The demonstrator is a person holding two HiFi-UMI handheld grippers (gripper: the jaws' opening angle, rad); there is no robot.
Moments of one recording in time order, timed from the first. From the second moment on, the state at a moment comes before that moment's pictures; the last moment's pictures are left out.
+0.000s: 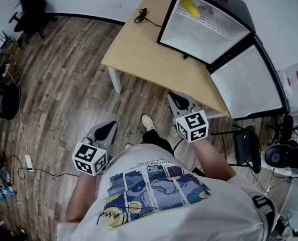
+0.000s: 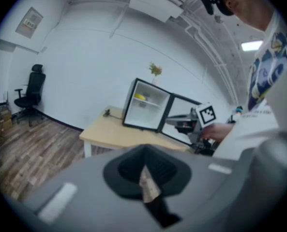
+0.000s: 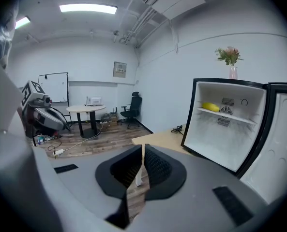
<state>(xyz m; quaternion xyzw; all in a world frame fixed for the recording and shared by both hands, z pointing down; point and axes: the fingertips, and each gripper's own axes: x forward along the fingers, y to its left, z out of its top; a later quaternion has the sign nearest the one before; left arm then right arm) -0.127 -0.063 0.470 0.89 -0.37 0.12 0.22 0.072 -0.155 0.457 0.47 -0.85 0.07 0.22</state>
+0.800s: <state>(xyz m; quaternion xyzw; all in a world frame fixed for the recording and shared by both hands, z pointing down) -0.139 -0.028 0.476 0.89 -0.38 0.11 0.22 0.043 -0.112 0.451 0.44 -0.87 0.05 0.22</state>
